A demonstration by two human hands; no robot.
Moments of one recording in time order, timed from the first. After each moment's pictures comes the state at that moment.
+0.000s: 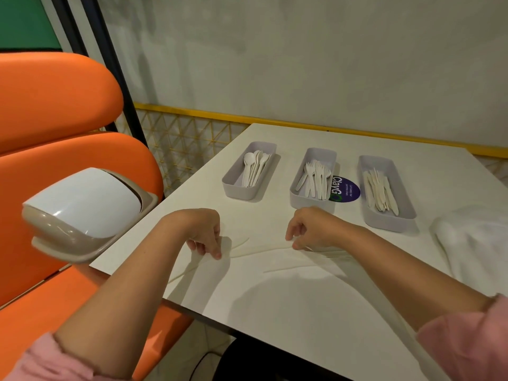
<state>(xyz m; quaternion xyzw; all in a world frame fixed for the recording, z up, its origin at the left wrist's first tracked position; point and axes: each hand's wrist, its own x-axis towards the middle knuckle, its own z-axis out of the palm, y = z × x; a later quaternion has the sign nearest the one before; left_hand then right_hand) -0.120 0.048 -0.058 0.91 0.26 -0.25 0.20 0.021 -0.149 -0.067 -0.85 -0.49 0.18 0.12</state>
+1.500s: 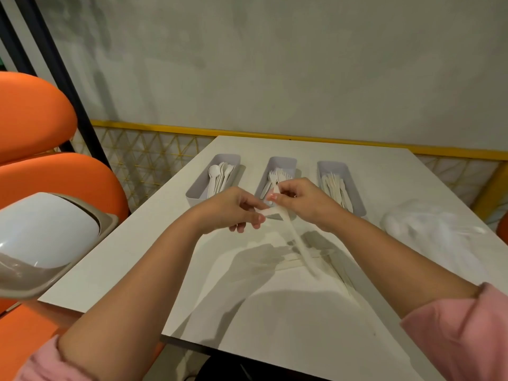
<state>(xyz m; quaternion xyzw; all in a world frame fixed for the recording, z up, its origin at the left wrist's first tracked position) -0.067 -0.037 -0.017 0.89 0.09 -0.02 0.45 0.027 -0.185 -0.018 -0.79 -0.40 0.13 0.45</state>
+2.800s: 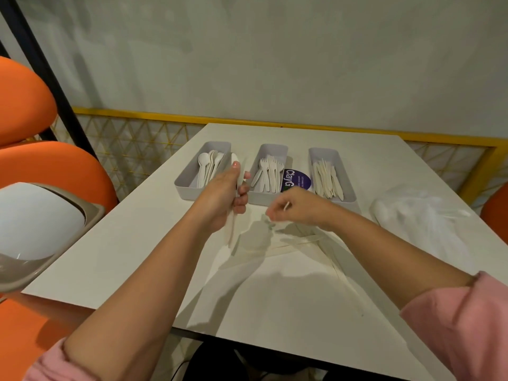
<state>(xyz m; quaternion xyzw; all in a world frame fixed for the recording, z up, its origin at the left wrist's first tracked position) -0.051 -0.059 -0.031 0.61 0.18 0.12 0.77 0.032 -0.202 -0.038 -0.84 -0.40 0.20 0.30</state>
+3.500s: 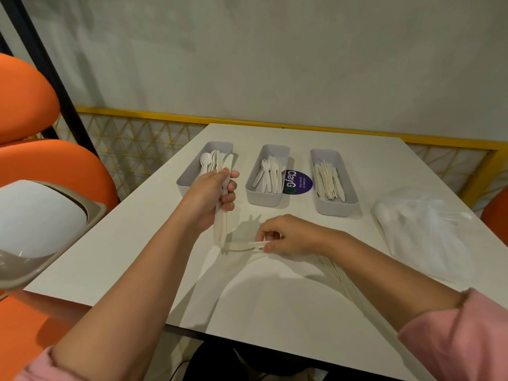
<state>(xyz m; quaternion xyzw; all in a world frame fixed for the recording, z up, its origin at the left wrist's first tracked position) -0.064 -0.038 -0.035 0.58 0.17 0.14 0.78 0.012 -0.197 -0.068 -0.82 -0.51 0.20 0.16</state>
